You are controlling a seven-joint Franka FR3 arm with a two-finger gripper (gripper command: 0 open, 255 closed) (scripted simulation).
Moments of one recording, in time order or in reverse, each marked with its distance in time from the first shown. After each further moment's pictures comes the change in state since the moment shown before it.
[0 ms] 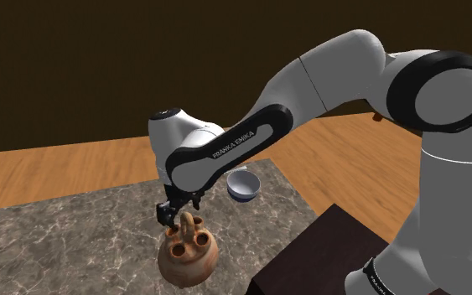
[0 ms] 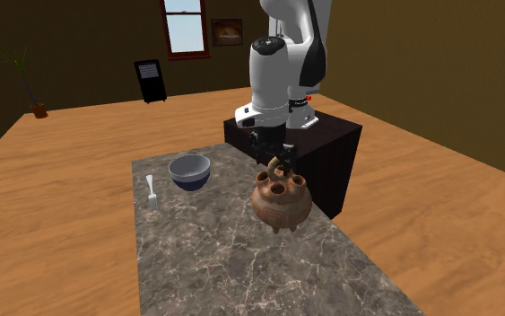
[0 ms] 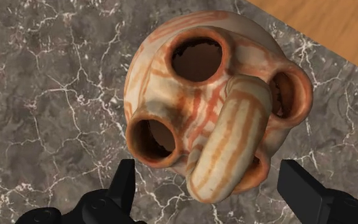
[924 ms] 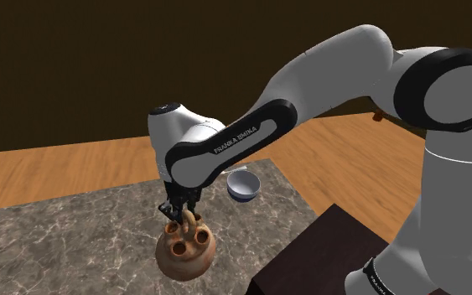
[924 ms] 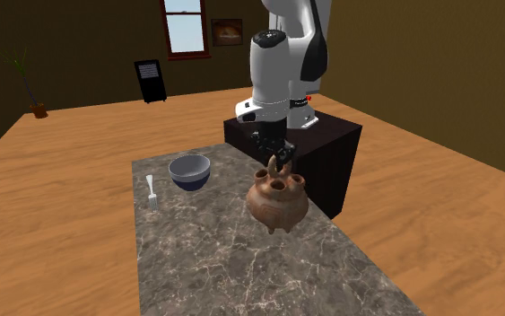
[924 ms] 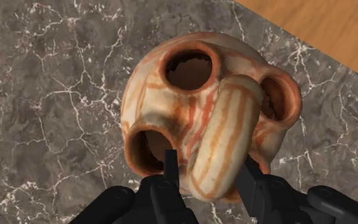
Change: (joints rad) arm -0.004 -0.025 0.006 0.000 0.010 -0.027 -0.004
